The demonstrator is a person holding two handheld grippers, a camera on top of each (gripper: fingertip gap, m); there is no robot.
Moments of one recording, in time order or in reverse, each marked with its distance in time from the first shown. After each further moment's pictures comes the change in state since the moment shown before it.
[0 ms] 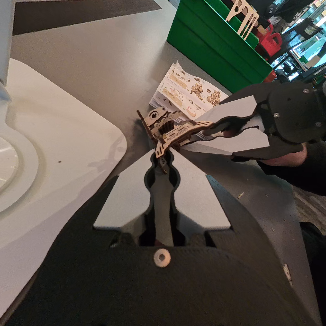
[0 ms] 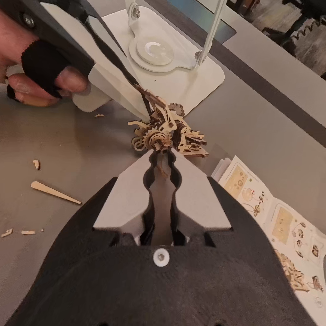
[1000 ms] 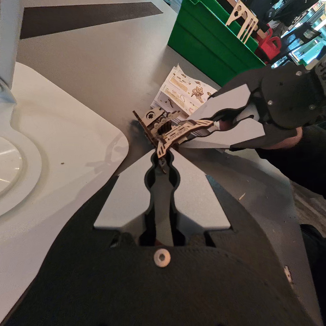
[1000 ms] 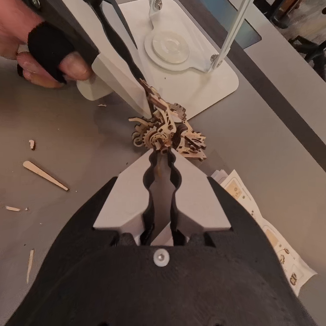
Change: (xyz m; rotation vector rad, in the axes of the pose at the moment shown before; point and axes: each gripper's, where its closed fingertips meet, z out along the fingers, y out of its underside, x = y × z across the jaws) left arm -0.002 -0.003 0.000 0.013 0.000 -0.003; right arm 0.005 -0.001 0.003 -0.028 -0.121 -0.142
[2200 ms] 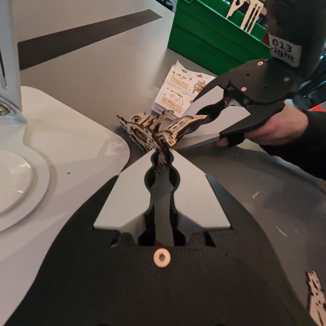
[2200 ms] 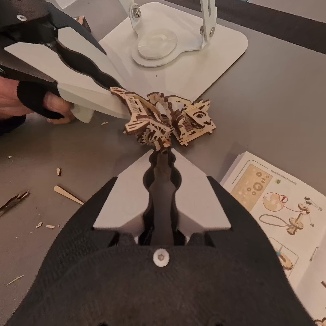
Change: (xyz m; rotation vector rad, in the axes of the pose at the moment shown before) left arm 0.003 -0.003 0.001 0.012 -0.053 0.126; right arm 0.001 0.010 0.012 0.049 -0.153 0.377
